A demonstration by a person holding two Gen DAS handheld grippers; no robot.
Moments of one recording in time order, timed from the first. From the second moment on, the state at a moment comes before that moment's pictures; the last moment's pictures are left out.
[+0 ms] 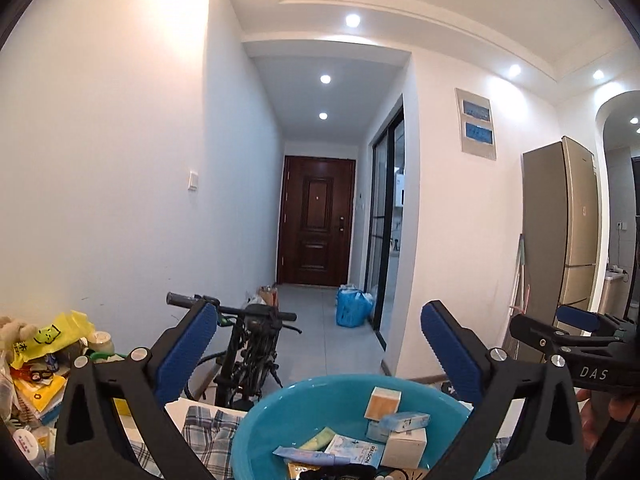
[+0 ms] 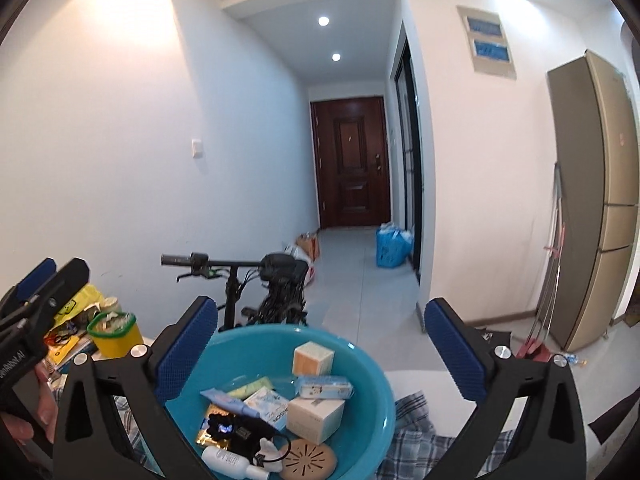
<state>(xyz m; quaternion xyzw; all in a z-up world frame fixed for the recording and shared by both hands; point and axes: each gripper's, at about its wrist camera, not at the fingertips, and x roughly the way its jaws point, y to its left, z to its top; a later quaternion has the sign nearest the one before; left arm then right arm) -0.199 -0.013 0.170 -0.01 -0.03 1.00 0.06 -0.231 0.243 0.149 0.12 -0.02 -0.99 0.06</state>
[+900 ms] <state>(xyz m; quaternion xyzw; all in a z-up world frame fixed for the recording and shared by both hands) -0.118 -0.022 0.205 -0.01 -0.04 1.00 0.07 -0.148 0.273 0.189 0.04 -0.03 -1.00 0.05</state>
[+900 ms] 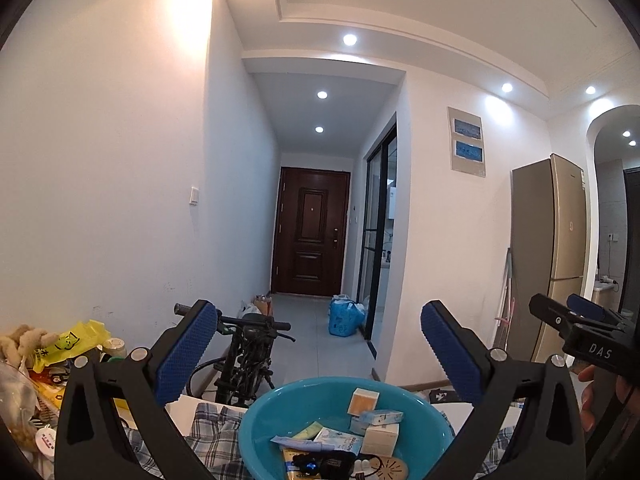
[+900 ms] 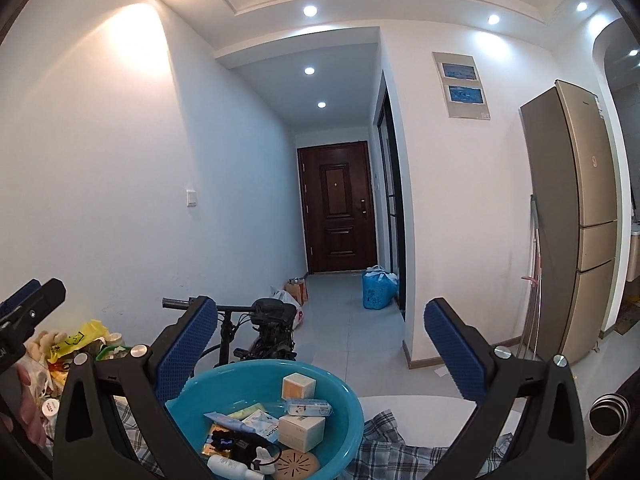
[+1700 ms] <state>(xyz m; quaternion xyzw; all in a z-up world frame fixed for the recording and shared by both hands) -0.024 -0.023 0.214 0.01 -0.02 1.00 0.07 -0.041 0.275 0.205 -0.02 -0.02 -1.00 0.04</state>
